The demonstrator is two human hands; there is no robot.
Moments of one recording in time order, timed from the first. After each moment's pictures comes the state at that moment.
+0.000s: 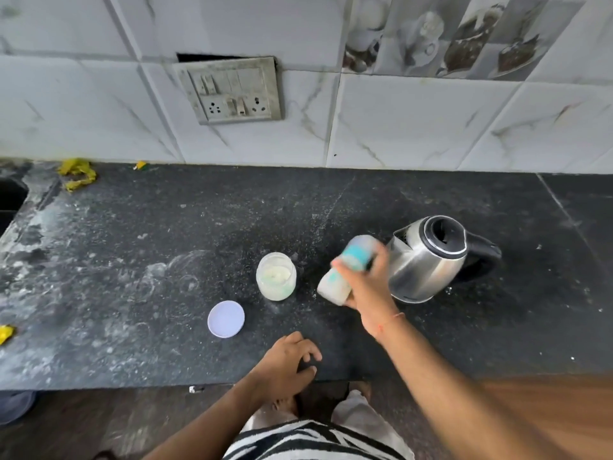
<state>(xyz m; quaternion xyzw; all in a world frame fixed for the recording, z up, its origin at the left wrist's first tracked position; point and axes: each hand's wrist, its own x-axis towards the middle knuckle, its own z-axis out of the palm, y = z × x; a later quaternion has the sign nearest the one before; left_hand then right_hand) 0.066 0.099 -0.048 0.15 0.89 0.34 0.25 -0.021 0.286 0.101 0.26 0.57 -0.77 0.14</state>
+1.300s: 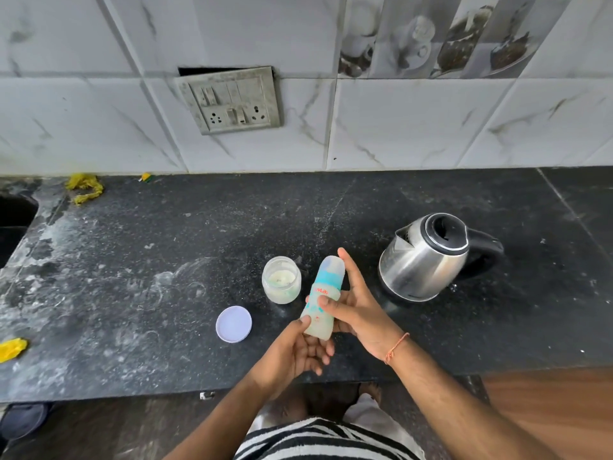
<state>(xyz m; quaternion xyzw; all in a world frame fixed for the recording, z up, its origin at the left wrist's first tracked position) 0.063 0.102 0.033 -0.08 0.47 0.80 0.36 0.012 0.291 0.086 0.04 0.62 -0.74 0.26</state>
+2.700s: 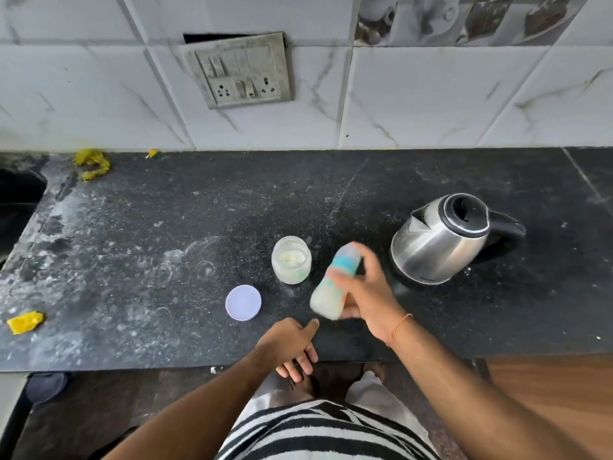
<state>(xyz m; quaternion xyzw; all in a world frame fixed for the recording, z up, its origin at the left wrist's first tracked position) 0.053 0.089 0.003 -0.16 0.78 0.36 0.48 -0.003 0.267 0.078 0.30 0.49 -0.80 0.18</state>
